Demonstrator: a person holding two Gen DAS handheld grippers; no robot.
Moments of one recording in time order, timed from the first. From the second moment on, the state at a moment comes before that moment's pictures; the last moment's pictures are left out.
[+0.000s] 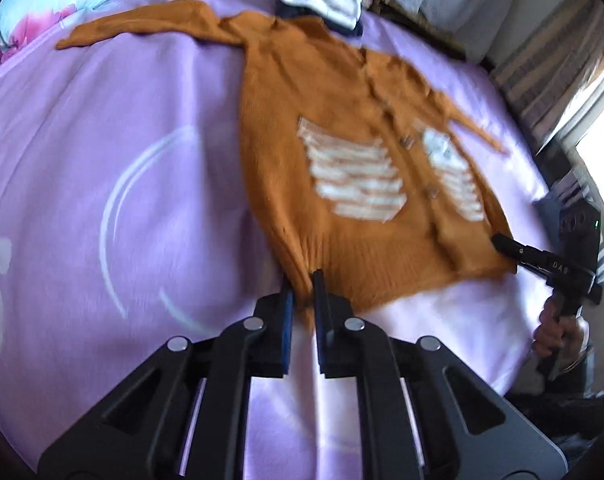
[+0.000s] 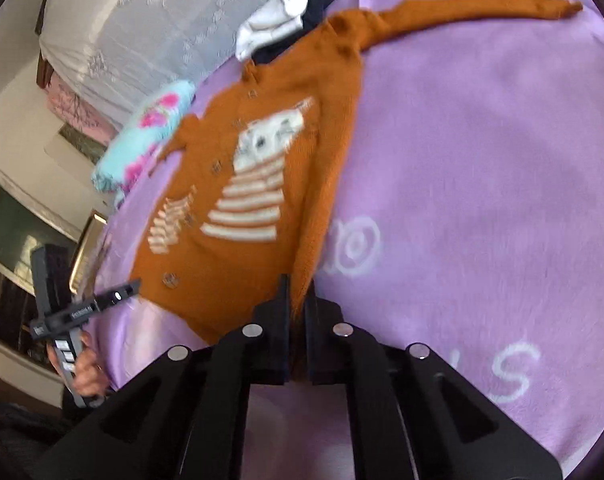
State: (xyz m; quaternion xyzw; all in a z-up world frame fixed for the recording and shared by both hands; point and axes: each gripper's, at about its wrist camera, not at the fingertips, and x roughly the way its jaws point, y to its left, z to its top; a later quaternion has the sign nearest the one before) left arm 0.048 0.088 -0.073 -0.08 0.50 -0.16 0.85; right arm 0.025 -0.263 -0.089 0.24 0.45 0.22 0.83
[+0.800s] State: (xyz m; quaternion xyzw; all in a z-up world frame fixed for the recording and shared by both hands) left arm 0.300 0.015 -0.025 0.00 0.46 -0.05 0.89; right arm 0.306 -0.217 -0.034 0.24 0.41 0.21 0.85
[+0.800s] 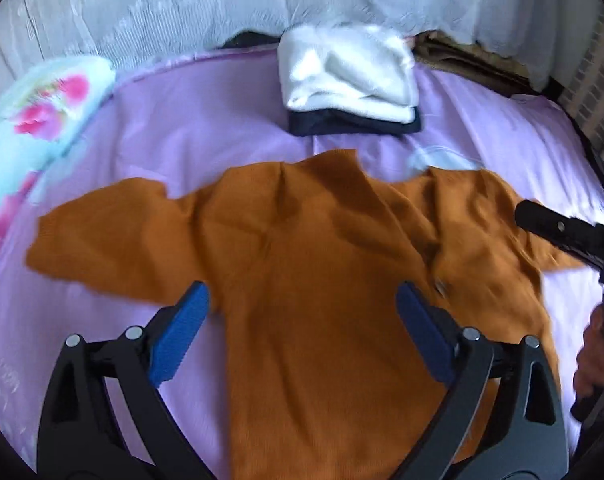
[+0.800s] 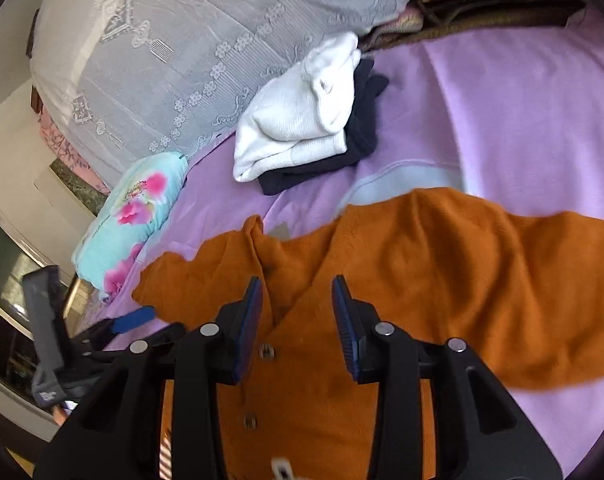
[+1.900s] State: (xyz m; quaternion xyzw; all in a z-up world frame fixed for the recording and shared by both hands) left arm 0.334 0.023 -0.082 0.00 0.48 -0.01 0.88; right arm 0.395 -0.204 -0.064 0.06 0.45 0.12 0.88
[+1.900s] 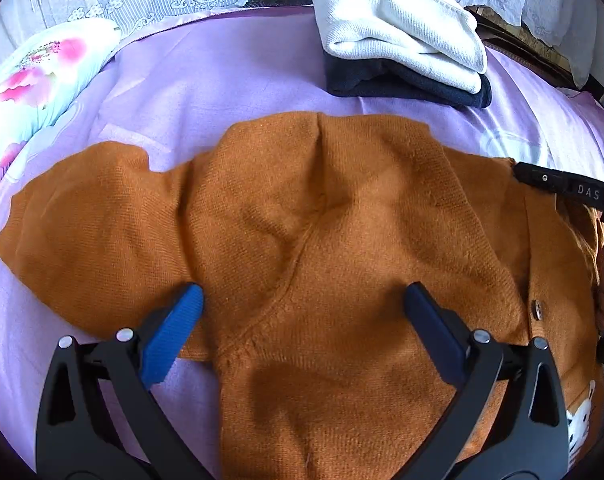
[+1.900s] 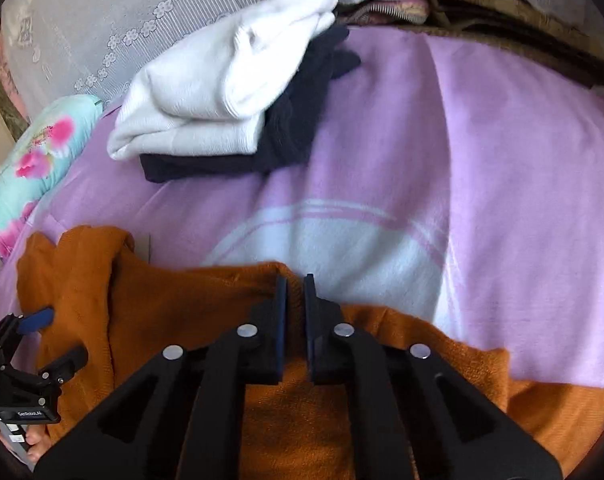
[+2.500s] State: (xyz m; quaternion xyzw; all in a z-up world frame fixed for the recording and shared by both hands) left arm 0.336 0.024 -0.082 0.00 0.48 -0.01 0.88; right arm 0.416 -0.094 -0.059 0.18 0.45 0.24 0.84
